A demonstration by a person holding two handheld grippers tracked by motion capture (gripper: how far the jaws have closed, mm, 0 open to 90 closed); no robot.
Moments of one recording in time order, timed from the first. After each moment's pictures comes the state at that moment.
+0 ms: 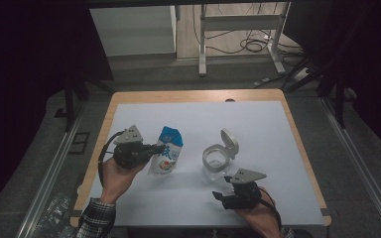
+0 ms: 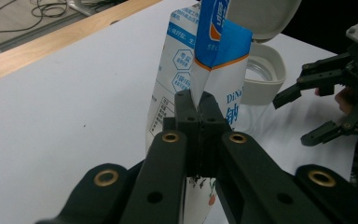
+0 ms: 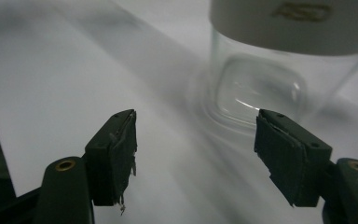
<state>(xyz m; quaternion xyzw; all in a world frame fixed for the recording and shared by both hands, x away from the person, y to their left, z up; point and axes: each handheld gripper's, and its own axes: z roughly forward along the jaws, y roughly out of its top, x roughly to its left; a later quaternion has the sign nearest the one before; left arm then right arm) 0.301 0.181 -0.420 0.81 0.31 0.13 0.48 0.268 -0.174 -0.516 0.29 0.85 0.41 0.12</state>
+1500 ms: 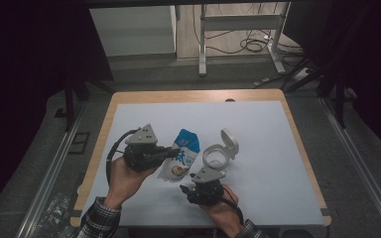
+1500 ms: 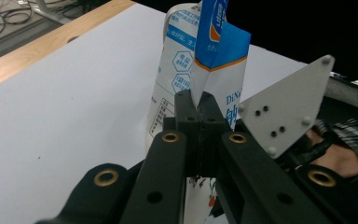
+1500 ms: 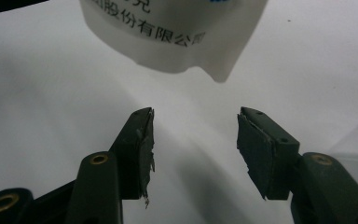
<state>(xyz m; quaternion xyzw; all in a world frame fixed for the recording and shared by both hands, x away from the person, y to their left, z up) 0.282 0.143 -0.379 0.83 0.26 0.10 0.48 0.271 -0.076 -0.526 0.27 0.85 0.44 0.15</state>
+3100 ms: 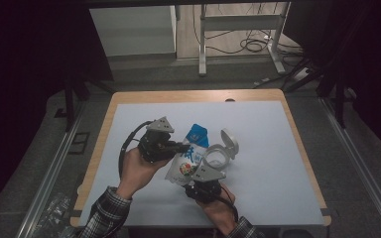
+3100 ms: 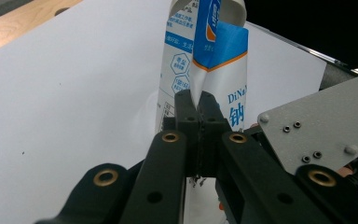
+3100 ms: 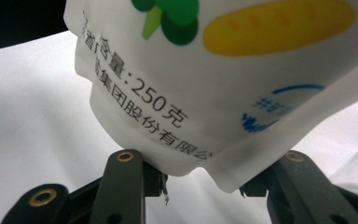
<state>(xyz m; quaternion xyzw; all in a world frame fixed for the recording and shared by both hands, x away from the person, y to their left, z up) 0.312 0.114 -0.378 0.85 0.29 0.07 0.43 0.272 -0.071 -0.523 0.27 0.82 0.48 0.16</state>
